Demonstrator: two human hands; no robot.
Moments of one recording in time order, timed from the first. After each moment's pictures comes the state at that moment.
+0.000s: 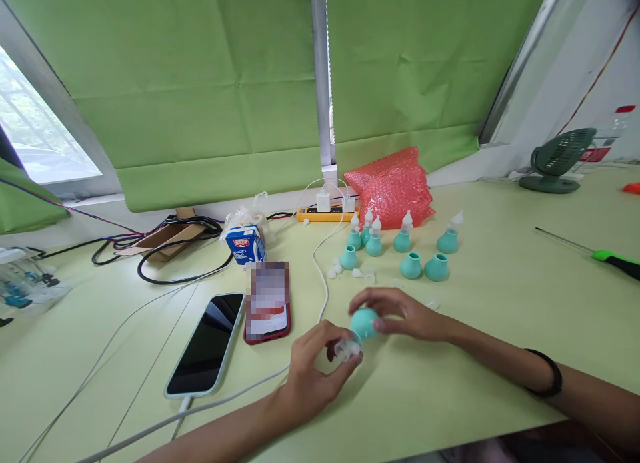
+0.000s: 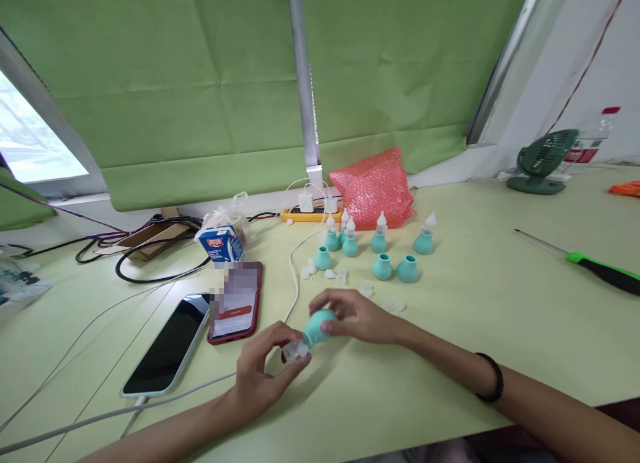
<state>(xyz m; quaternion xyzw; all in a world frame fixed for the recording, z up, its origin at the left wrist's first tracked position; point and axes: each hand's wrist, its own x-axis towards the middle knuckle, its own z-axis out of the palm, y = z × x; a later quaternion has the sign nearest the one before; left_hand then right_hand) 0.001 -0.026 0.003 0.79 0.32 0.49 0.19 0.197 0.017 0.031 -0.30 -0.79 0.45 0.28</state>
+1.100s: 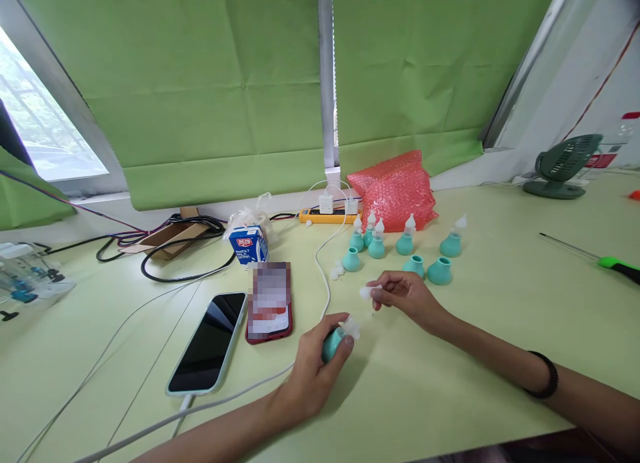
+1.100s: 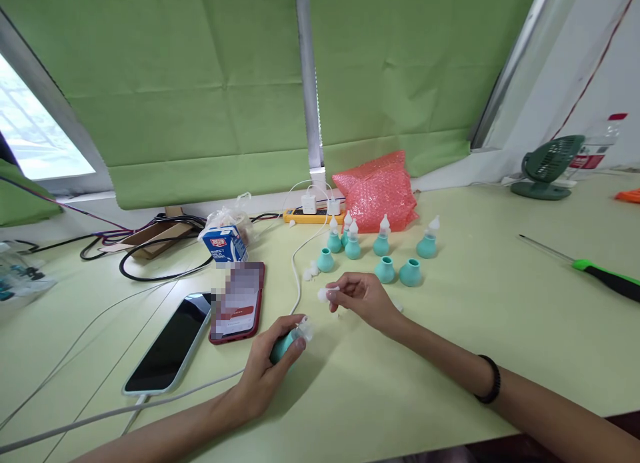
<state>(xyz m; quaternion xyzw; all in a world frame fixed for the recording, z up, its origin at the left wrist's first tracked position) -0.003 -0.026 0.005 0.75 0.44 0.39 0.31 0.192 0.029 0.020 -0.40 -0.66 0.44 0.45</state>
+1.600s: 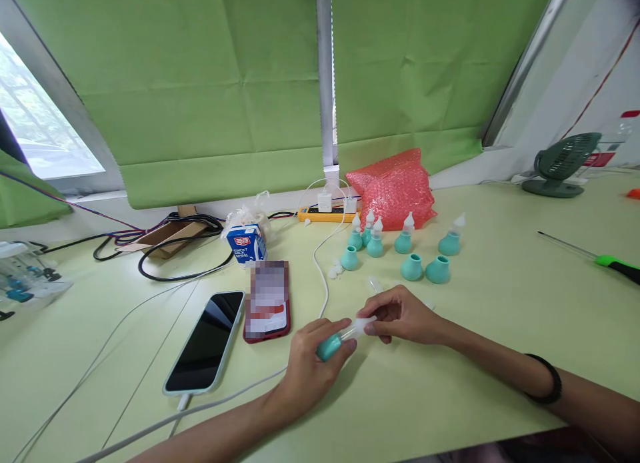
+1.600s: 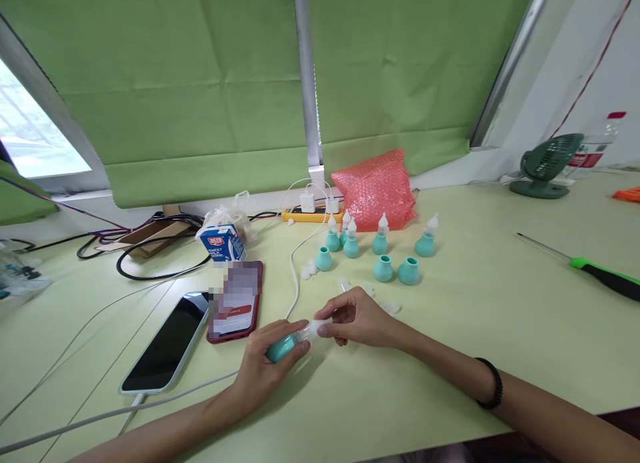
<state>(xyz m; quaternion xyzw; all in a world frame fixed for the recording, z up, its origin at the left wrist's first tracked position) 0.001 -0.023 0.004 0.77 0.45 0.39 0.24 0.193 0.019 0.016 -0.35 -0.66 0.59 0.32</state>
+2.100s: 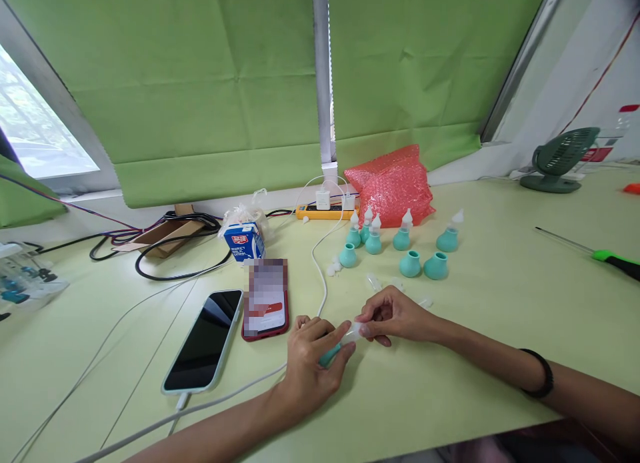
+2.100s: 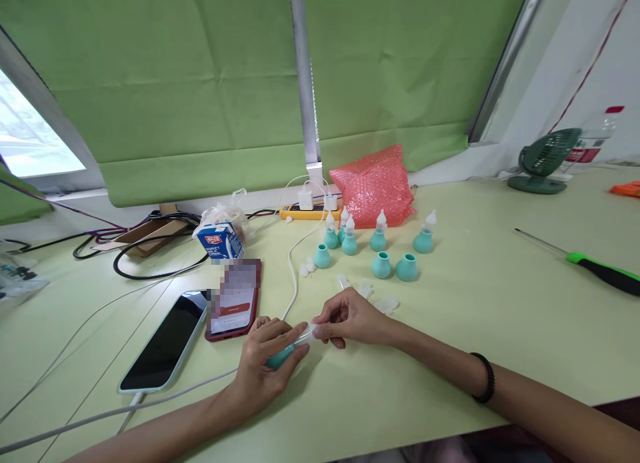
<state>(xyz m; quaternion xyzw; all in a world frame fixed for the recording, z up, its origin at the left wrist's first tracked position) 0.002 -0.024 0.004 0.83 0.39 0.39 0.04 0.188 0.019 0.011 -0.34 -0.64 0.63 0.28</state>
